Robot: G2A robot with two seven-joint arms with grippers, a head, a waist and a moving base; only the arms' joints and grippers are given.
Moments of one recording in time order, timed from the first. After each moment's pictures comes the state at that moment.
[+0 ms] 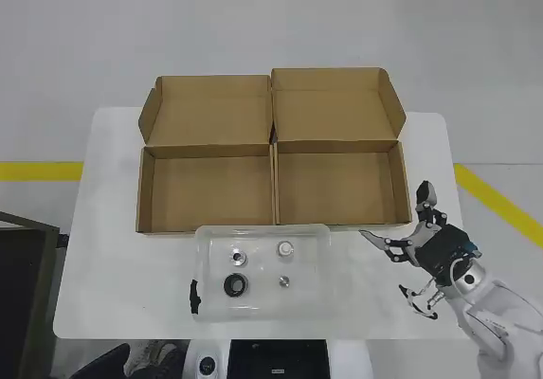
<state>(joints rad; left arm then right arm) -0.01 -0.37 -0.75 -1.25 2.03 -0.40 0.22 -1.76 -1.17 1.69 -2.15 -1.41 -0.60 -0.10</state>
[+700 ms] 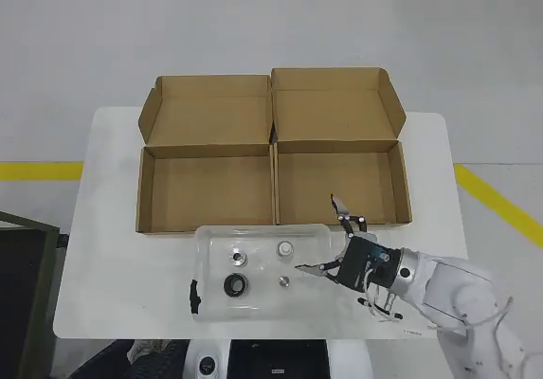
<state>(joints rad) -0.01 -0.37 -0.75 -1.25 2.03 -0.40 0.22 -1.53 -1.16 1.38 -2.15 -1.38 -0.84 0.19</state>
